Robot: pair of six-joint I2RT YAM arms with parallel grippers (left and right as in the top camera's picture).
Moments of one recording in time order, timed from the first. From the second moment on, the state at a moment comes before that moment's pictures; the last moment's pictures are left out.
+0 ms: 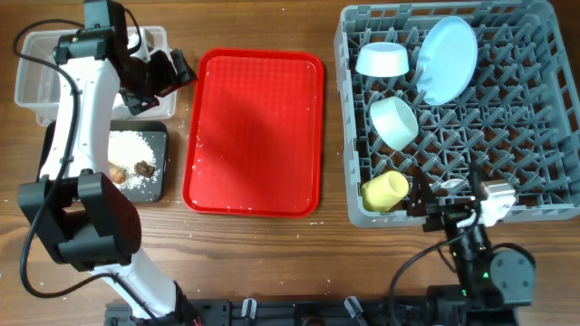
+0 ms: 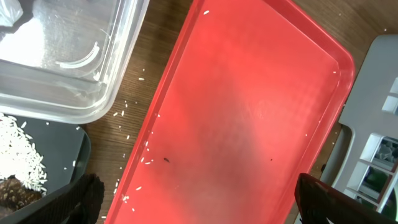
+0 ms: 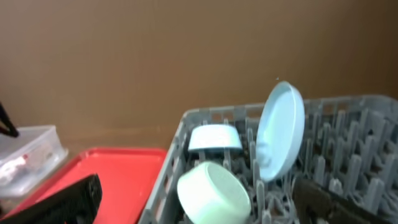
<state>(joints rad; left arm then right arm) 0.12 1.92 1.74 -1.10 0.32 -0.31 0.03 0.06 0.27 -0.20 -0.13 0.14</state>
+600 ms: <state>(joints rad) 0.12 1.92 1.74 -1.10 0.32 -0.31 0.03 0.02 0.01 0.00 -0.08 0.26</state>
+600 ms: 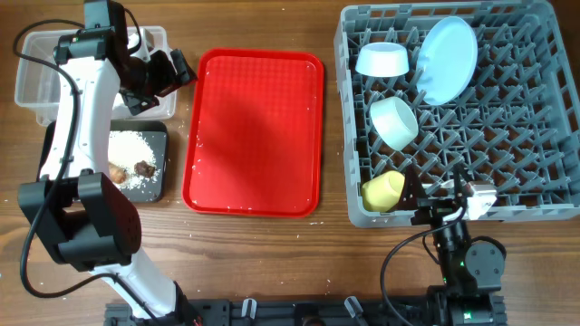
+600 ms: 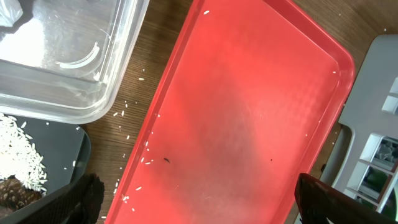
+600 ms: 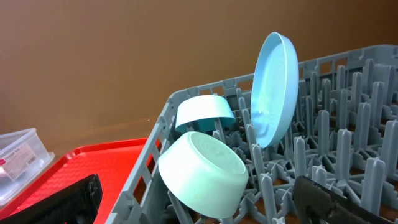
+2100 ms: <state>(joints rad) 0.06 0.02 0.03 0.04 0.18 -0.22 0.03 0.01 0.01 0.00 -0.08 0.27</state>
